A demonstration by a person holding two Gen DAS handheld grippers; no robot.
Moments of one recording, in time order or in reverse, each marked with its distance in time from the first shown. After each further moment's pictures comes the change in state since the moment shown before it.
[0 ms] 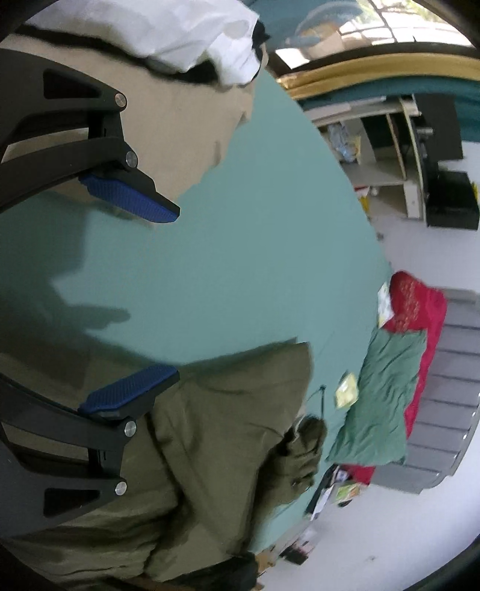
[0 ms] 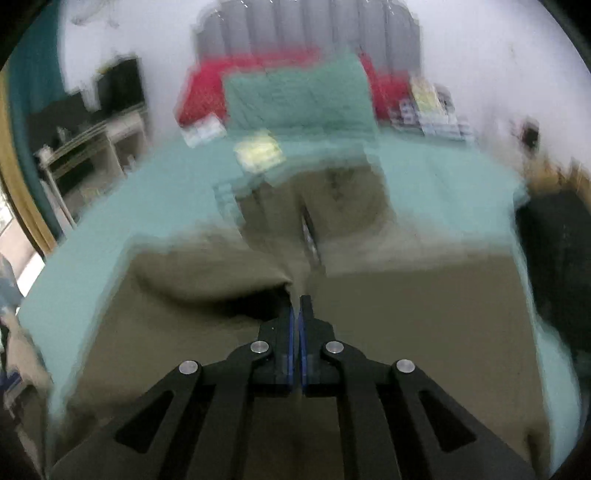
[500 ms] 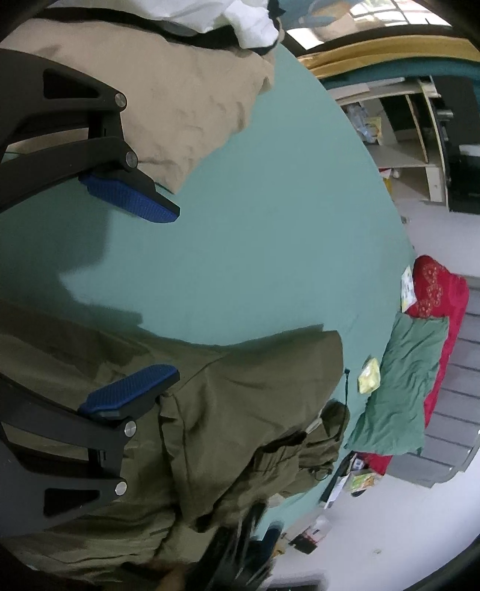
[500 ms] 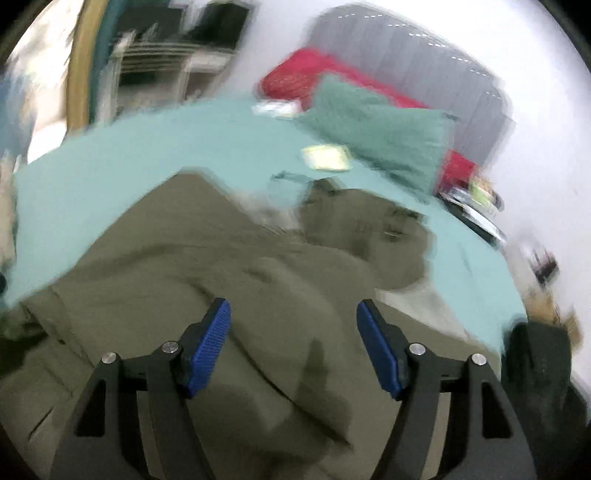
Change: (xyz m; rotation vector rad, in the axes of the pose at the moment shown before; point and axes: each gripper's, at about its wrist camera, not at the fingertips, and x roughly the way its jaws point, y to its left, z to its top) left arm 0.016 -0.006 -0.003 0.005 0.081 -0.059; right arm 0.027 0.112 0.016 -0.608 -0.074 -0.071
